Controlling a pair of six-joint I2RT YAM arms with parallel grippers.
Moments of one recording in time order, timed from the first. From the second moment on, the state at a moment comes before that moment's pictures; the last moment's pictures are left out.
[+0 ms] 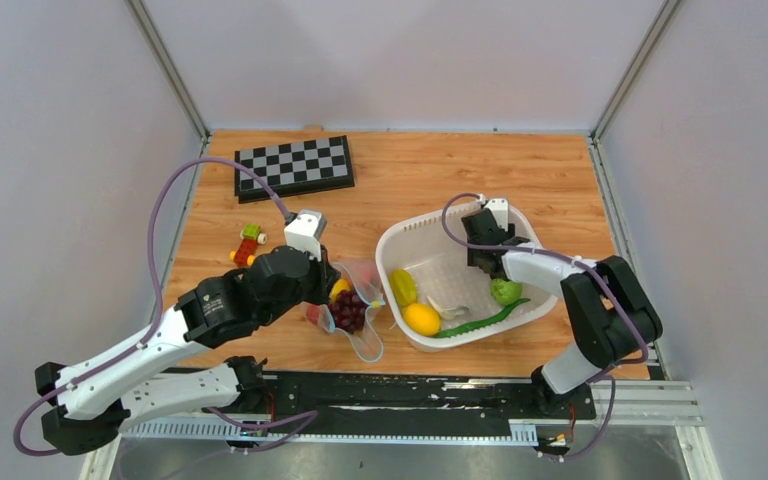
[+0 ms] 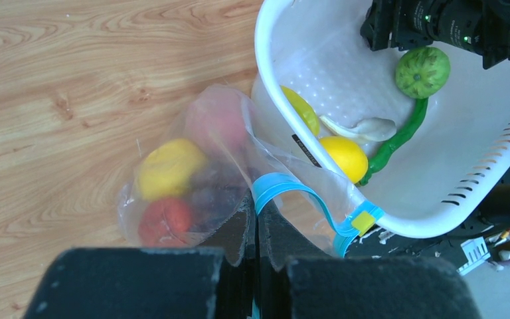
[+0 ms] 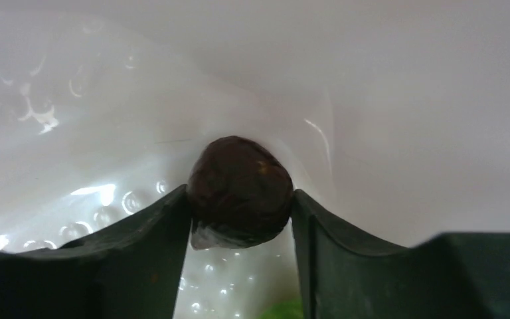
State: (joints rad) left arm -1.05 0.81 0.98 -0.73 -0.42 -0.57; right arm 0.45 1.57 0.78 -0.20 0.51 0.35
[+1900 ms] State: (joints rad) left arm -1.05 0.81 0.98 -0.75 -0.38 -0.62; right arm 1.30 1.24 0.98 -0.15 0.22 0.11
